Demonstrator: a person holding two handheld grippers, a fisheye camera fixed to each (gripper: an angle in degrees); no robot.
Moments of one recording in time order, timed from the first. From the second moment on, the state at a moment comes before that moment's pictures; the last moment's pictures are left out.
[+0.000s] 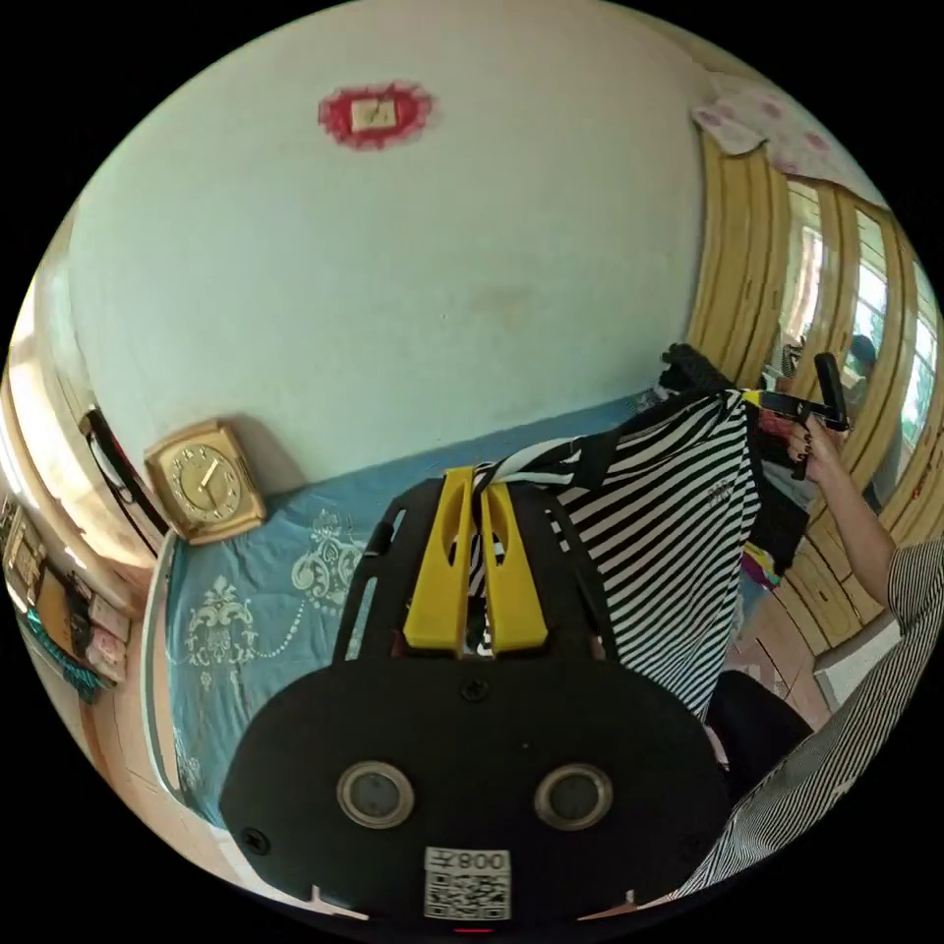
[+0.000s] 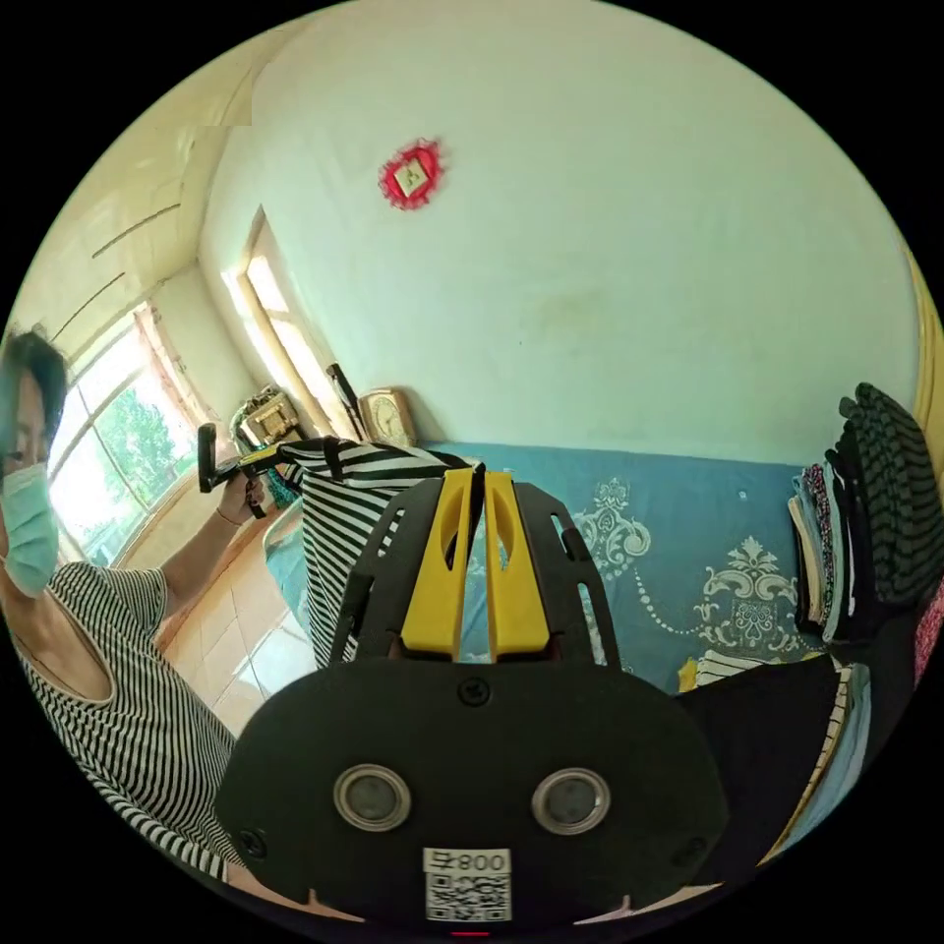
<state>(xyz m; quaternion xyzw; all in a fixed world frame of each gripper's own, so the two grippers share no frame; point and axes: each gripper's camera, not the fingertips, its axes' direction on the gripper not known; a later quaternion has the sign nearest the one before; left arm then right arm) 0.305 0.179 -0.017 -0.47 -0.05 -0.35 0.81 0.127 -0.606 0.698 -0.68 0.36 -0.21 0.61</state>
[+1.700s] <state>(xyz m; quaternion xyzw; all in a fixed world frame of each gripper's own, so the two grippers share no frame) 0.573 0.585 -0.160 -0.54 0.03 -0.70 0.47 0.061 -0.392 -0.050 -0.67 0.59 0.17 0.42</state>
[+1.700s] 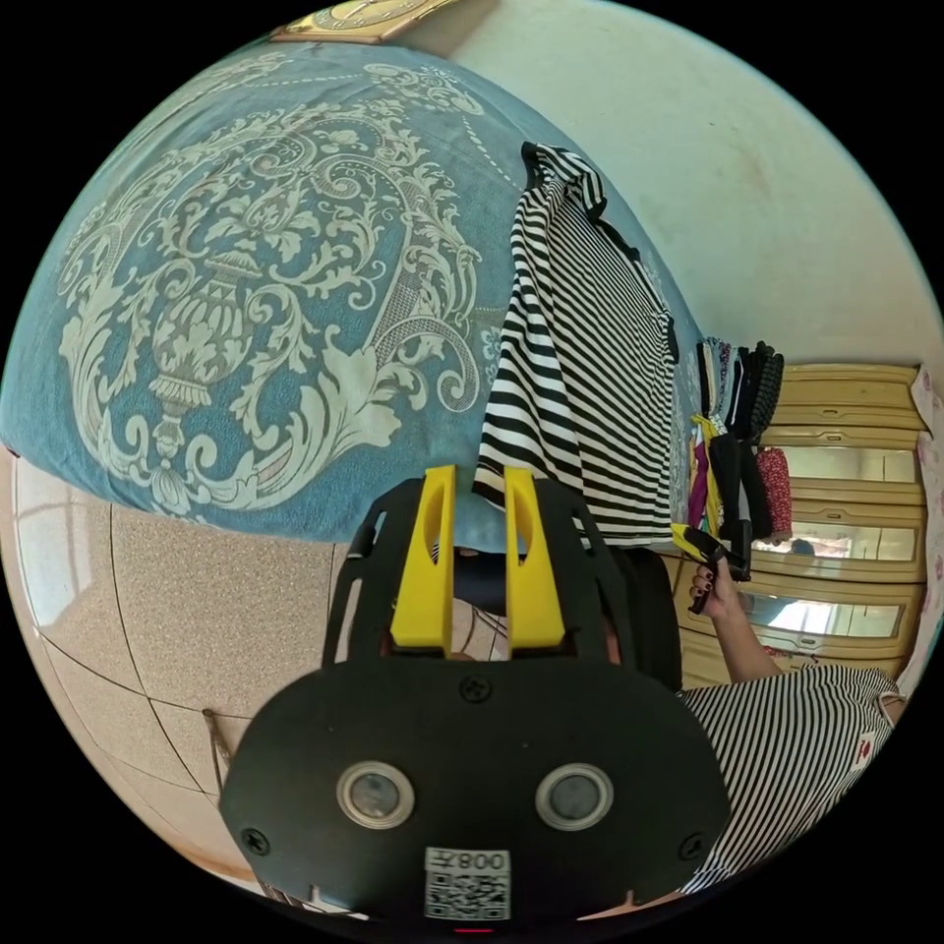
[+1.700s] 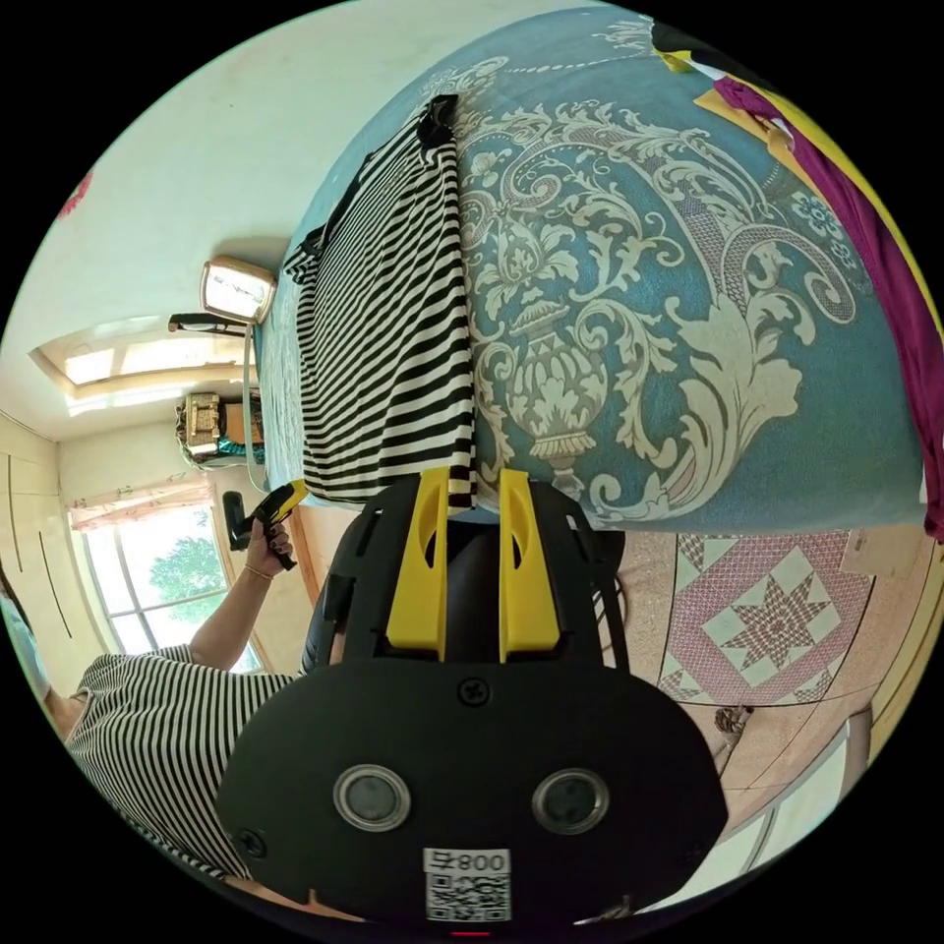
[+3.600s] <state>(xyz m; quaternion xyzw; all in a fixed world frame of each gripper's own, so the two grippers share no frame) 0.647 0.544 -0.237 -0.44 0.10 -0.77 0.45 -0.139 -0.511 -0.101 -0.65 0.56 0.22 0.47</state>
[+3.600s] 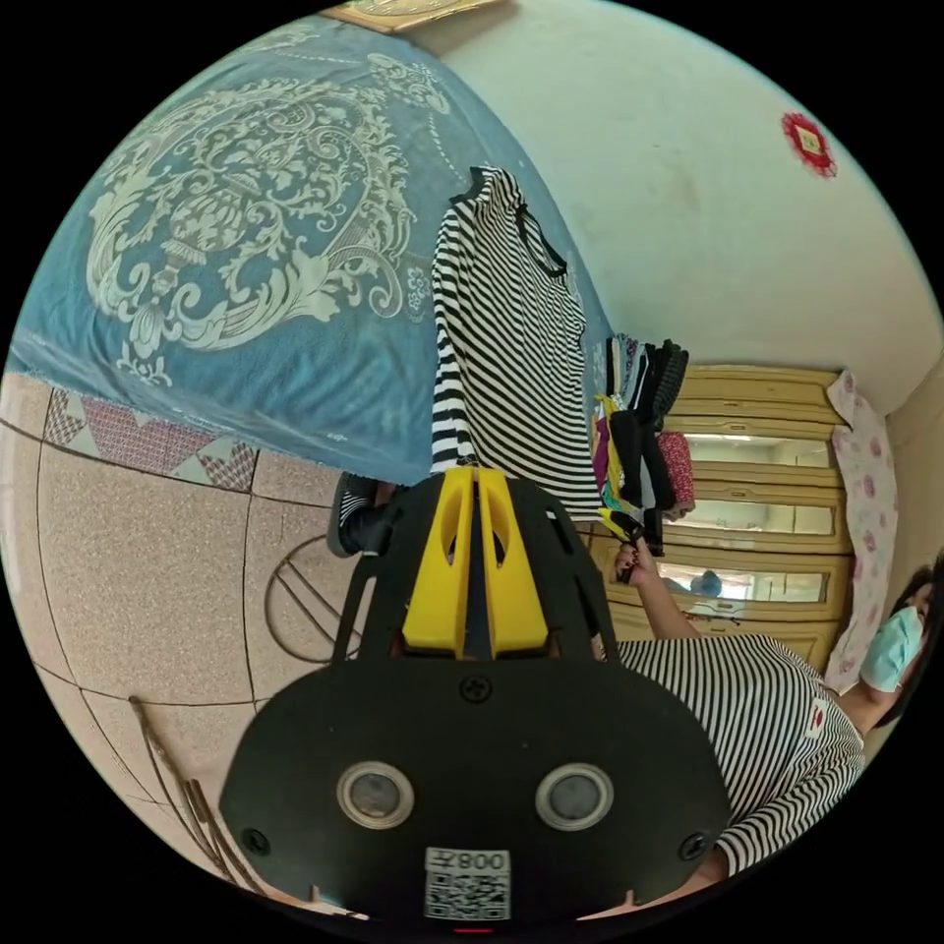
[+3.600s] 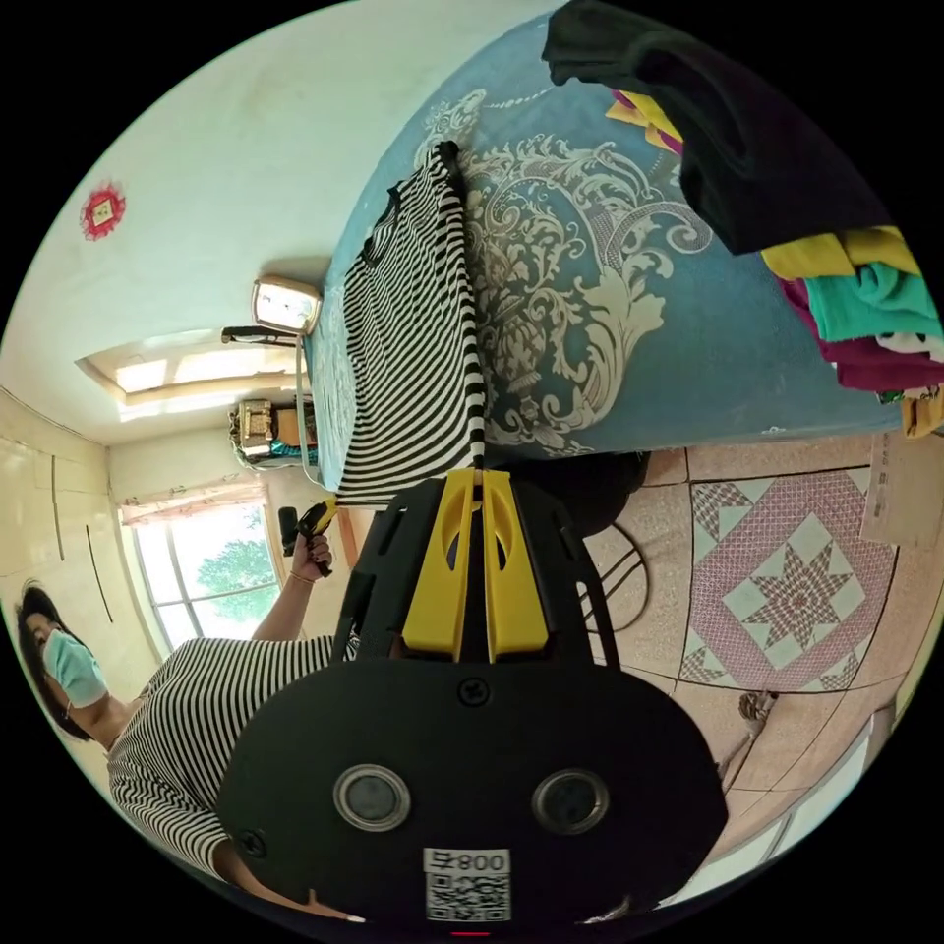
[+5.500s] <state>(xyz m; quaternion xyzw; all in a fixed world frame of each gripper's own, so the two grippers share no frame) 0.413 0.680 0.189 -0.55 0.02 -0.56 0.62 0.340 -0.243 0.092 -0.76 0.56 -0.10 0.32</state>
